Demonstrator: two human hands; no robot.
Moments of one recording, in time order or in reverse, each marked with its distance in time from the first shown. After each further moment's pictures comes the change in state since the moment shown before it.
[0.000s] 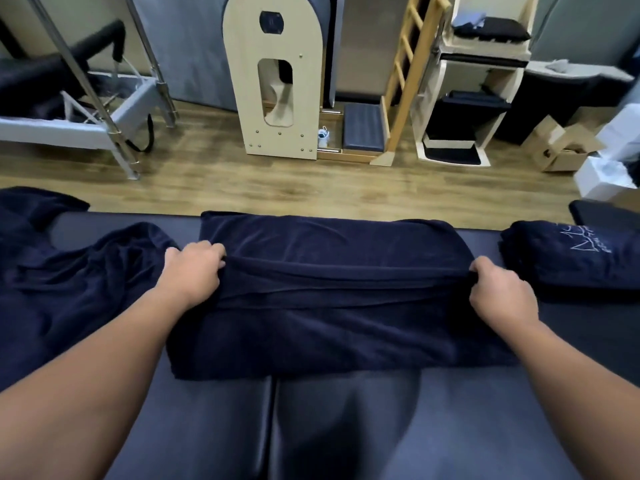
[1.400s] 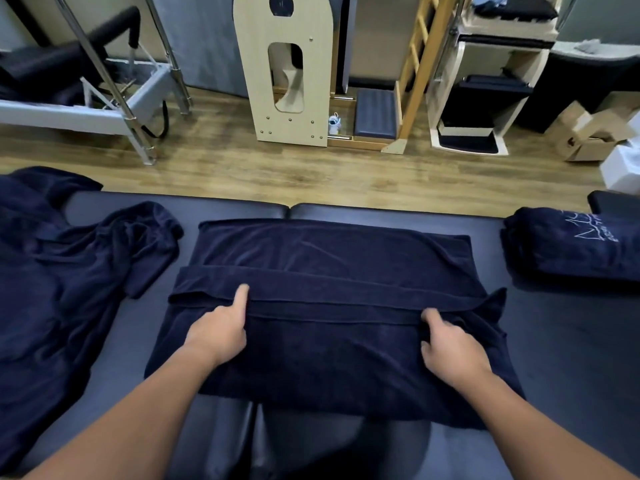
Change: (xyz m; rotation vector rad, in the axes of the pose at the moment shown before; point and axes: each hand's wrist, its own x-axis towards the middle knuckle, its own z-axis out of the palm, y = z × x) left_hand -0.117 0.085 0.025 -0.198 -0.444 -0.142; right_hand -0.095 0.000 0.056 0.095 -0.382 -0.194
